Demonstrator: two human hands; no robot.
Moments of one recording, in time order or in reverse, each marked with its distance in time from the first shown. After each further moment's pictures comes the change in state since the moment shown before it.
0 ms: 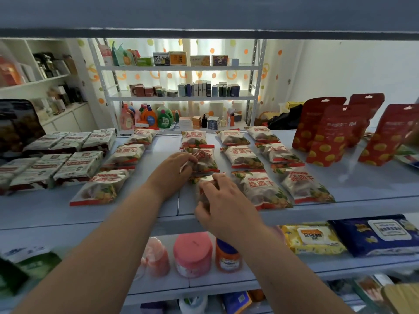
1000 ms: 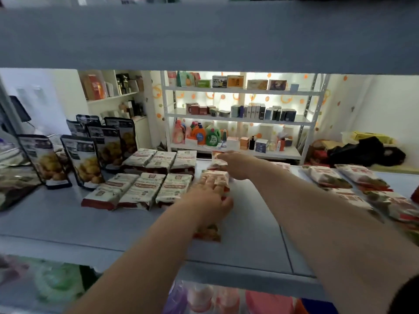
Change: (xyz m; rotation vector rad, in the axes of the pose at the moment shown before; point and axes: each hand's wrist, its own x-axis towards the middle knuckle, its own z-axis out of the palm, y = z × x) left_hand -0.034 -0.090 -0.114 0.448 -0.364 -0.279; right_hand 0.307 -0.107 0.066 -0.284 -0.388 -0.213
